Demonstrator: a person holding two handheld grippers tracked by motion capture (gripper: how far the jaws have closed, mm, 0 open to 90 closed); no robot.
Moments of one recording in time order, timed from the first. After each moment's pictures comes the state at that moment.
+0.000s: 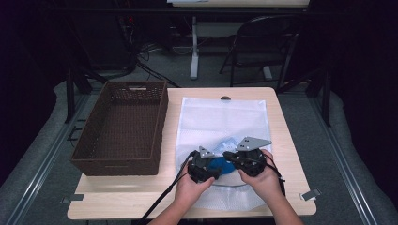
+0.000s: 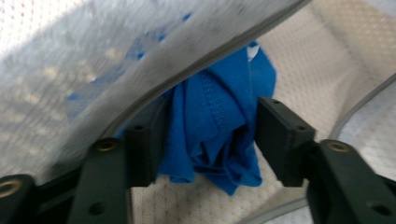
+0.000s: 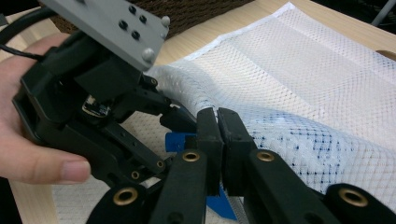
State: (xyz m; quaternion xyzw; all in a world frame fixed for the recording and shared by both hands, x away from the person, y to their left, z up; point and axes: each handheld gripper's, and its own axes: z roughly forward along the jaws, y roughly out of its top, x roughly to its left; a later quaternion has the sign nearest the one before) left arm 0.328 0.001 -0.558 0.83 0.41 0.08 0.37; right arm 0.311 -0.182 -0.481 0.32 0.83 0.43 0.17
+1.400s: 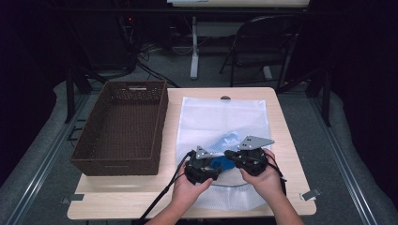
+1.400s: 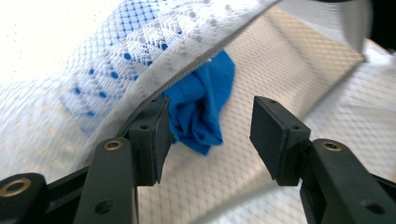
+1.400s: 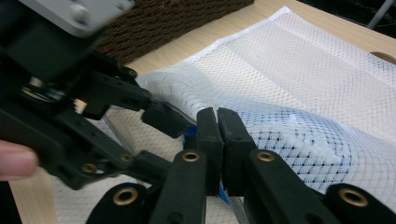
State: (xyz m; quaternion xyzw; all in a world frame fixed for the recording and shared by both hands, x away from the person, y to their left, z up) left arm 0.314 0.013 -0.533 0.82 0.39 0.07 0.41; right arm 0.312 -0.186 -0.478 0.33 0.82 0.43 0.17
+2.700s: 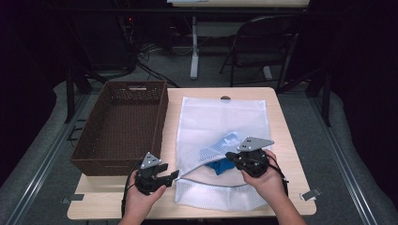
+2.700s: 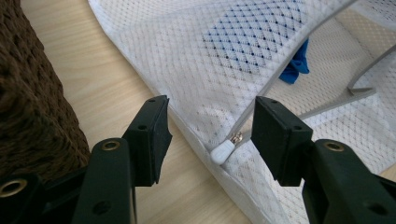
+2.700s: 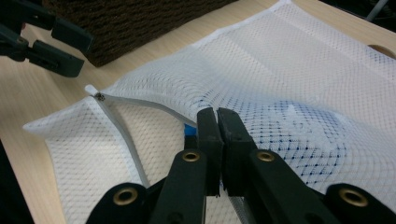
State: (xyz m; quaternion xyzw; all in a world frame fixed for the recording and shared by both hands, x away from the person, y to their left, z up) left arm 0.285 0.143 -0.528 0.79 0.45 0.11 0.41; right arm 0.305 -0.186 -0.473 0.33 0.83 0.41 0.17
